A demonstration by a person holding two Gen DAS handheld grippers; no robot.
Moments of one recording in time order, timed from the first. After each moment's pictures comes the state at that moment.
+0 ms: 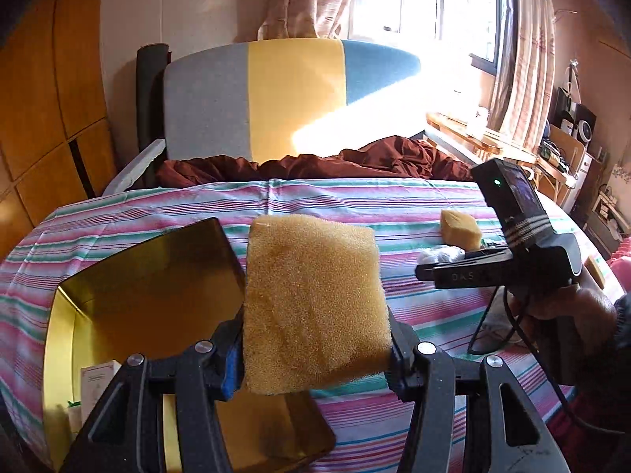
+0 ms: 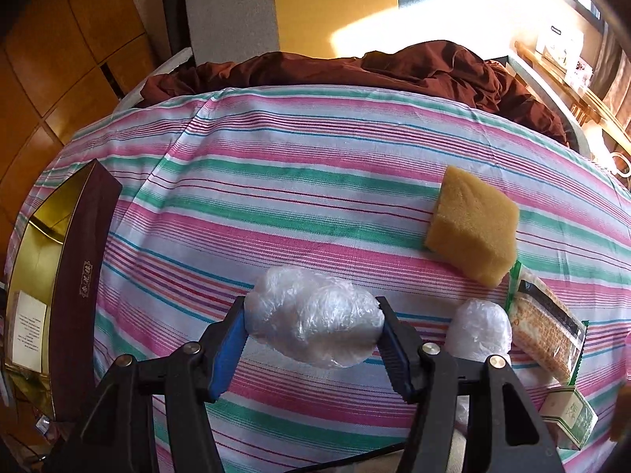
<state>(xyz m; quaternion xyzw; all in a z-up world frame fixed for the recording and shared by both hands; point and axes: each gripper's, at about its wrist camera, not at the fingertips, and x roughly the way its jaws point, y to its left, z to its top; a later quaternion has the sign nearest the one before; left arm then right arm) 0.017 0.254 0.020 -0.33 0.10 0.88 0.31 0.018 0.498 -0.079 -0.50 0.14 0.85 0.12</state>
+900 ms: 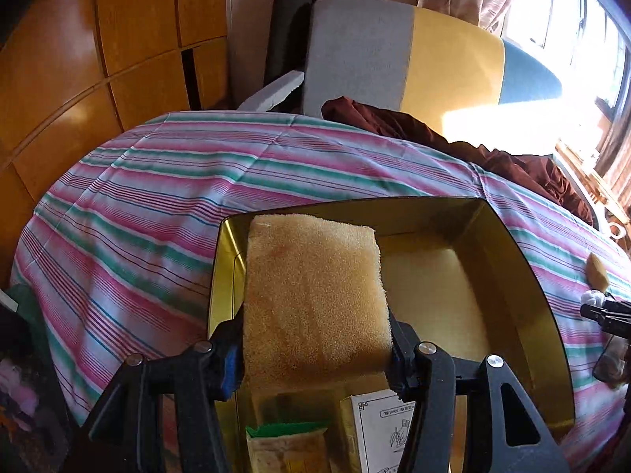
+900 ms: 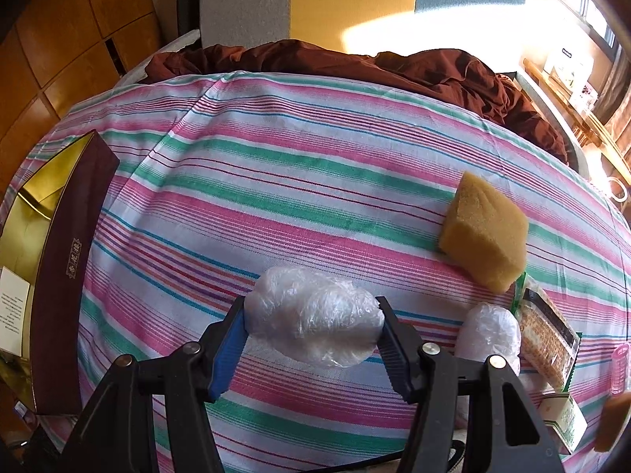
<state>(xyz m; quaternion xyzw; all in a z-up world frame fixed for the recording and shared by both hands) -0.125 0.076 -0.026 -0.43 0.04 0.89 0.14 0.012 0.479 -0.085 -0.52 0.09 0.84 0.12</state>
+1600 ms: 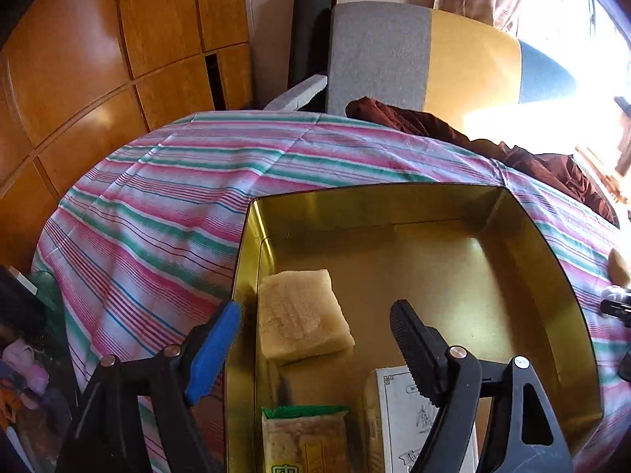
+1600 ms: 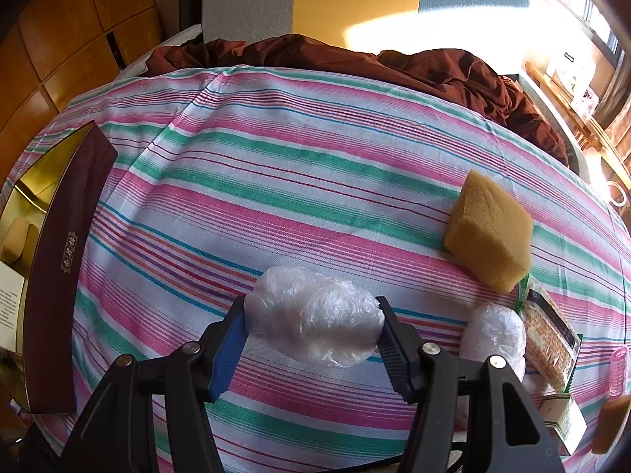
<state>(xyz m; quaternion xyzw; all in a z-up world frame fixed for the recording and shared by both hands) -0.098 0.071 -0.029 -0.40 0.06 0.91 0.10 0.013 0.474 -0.089 -0.52 0.08 0.84 0.12</state>
